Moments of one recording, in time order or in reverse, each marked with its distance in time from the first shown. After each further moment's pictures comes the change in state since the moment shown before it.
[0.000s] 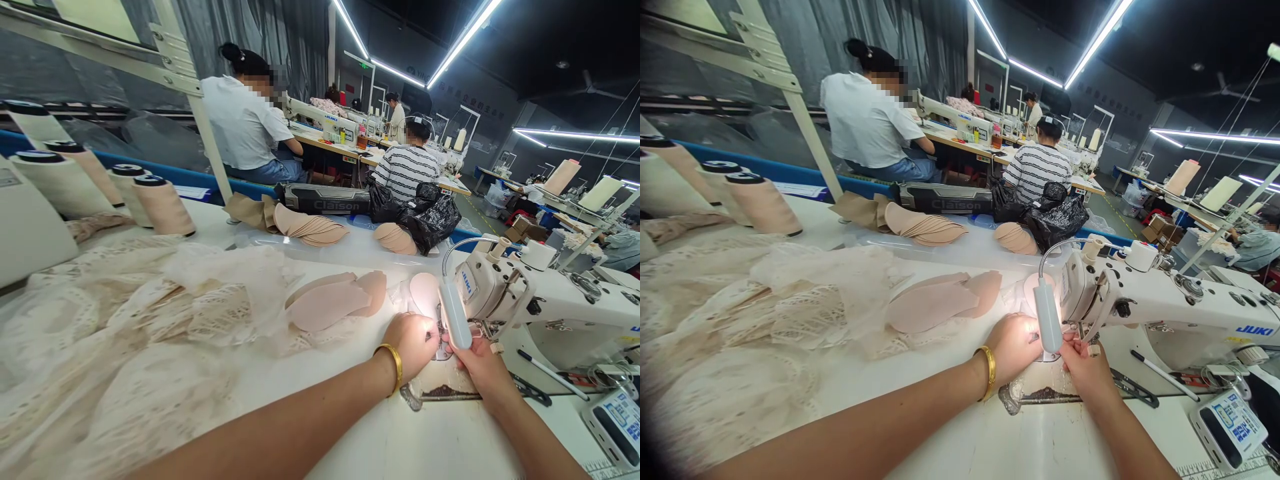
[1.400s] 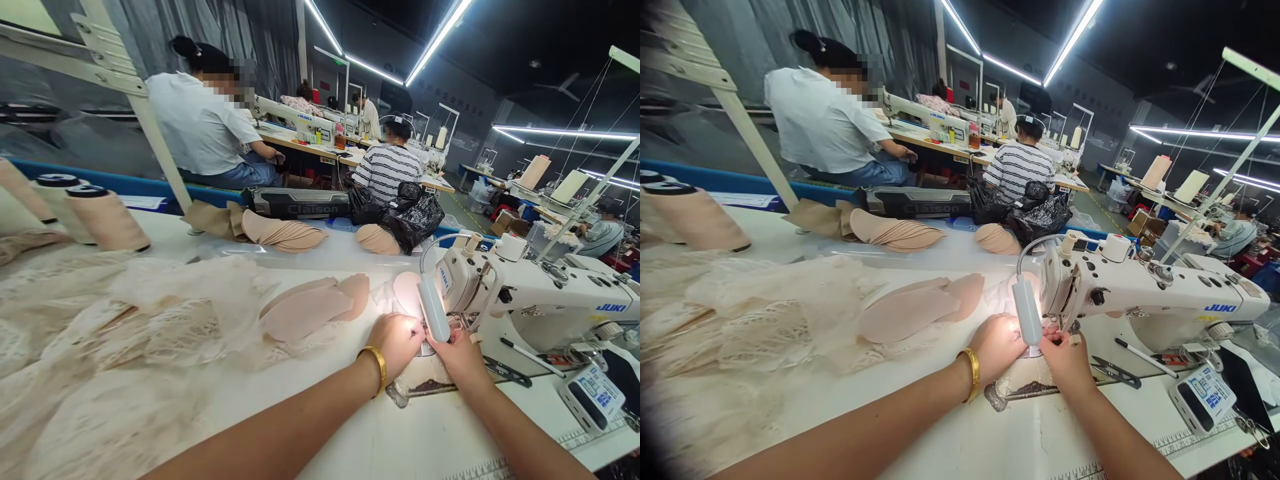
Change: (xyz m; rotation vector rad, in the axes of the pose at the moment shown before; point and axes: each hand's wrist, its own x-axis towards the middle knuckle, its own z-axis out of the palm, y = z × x) left_hand 0.001 0.000 -0.002 0.044 -0.022 0.004; right_hand -0.004 -0.021 0.021 -0.163 0.200 -0.022
